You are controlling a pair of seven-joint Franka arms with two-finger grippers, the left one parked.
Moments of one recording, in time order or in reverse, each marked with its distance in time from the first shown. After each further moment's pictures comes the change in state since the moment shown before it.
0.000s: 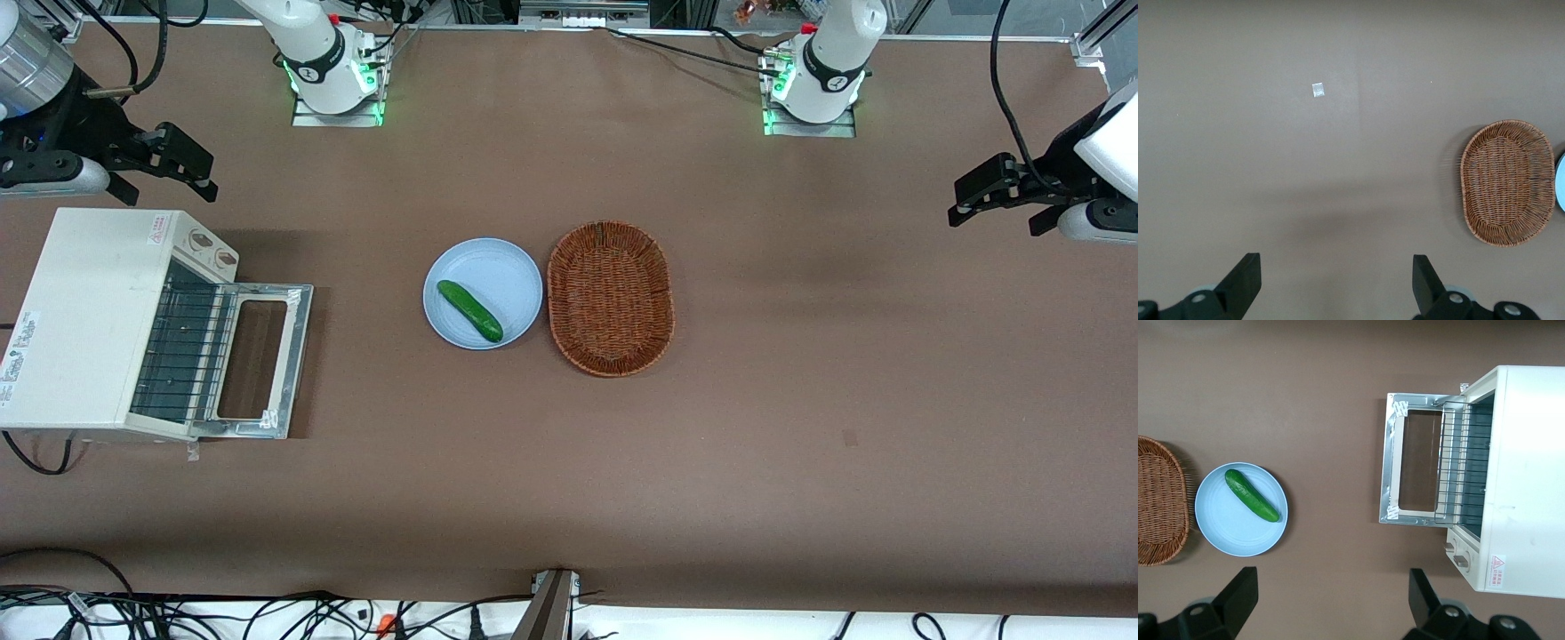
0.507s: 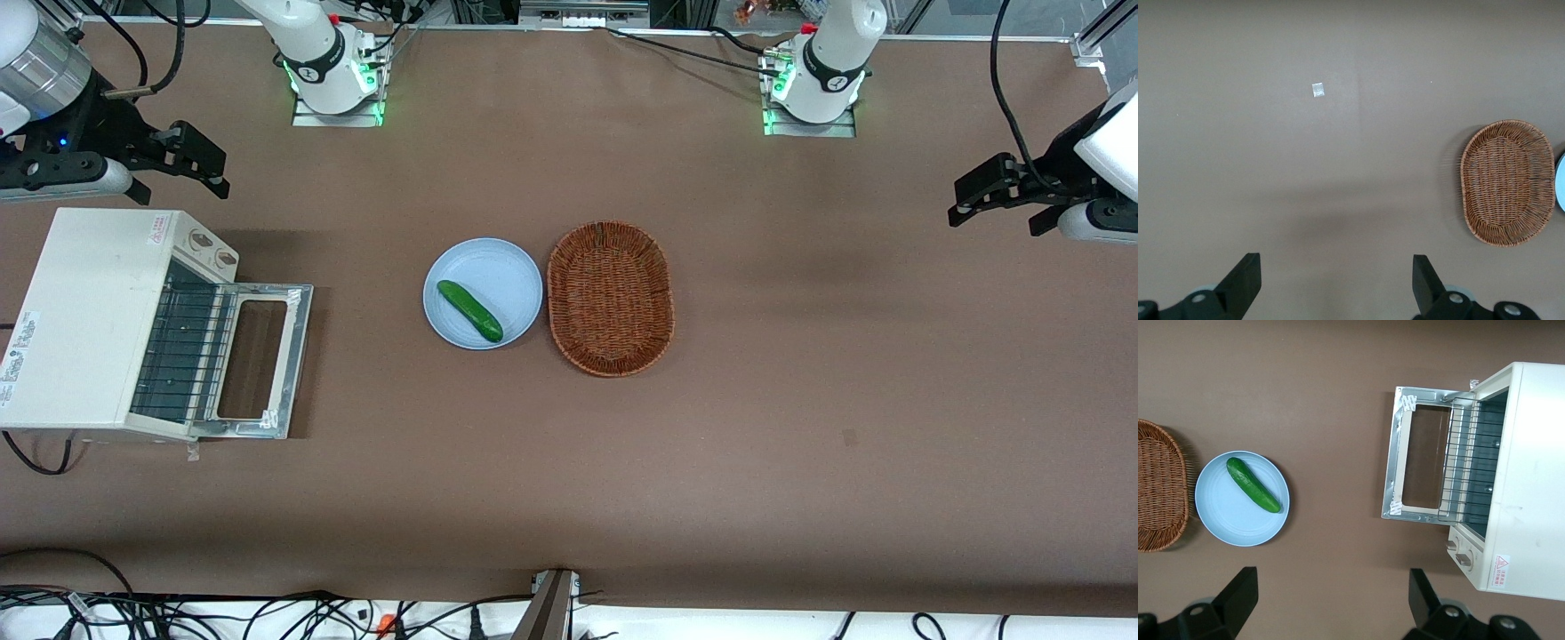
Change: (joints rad) arm -0.001 0.001 0.015 -0.005 0.000 -0.017 -0.021
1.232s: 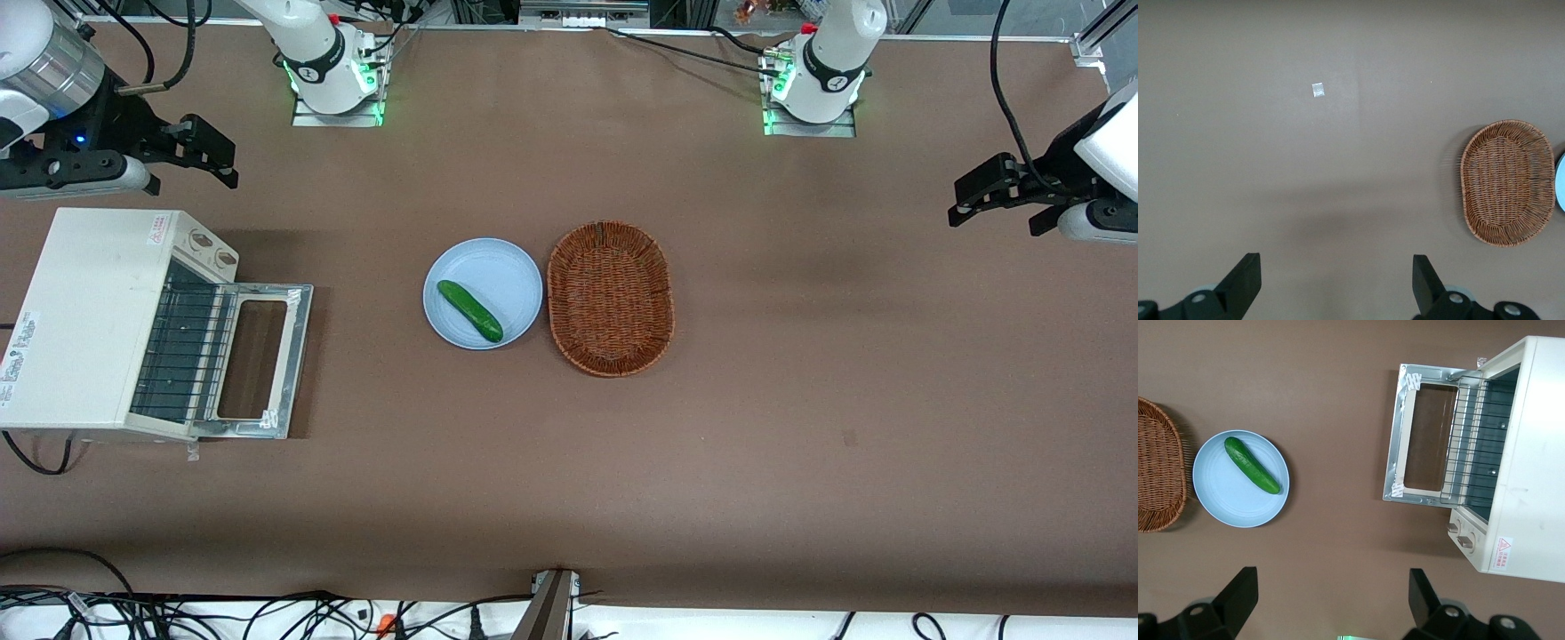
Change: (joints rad) arm 0.000 0.000 0.009 0.000 0.000 -0.058 0.000
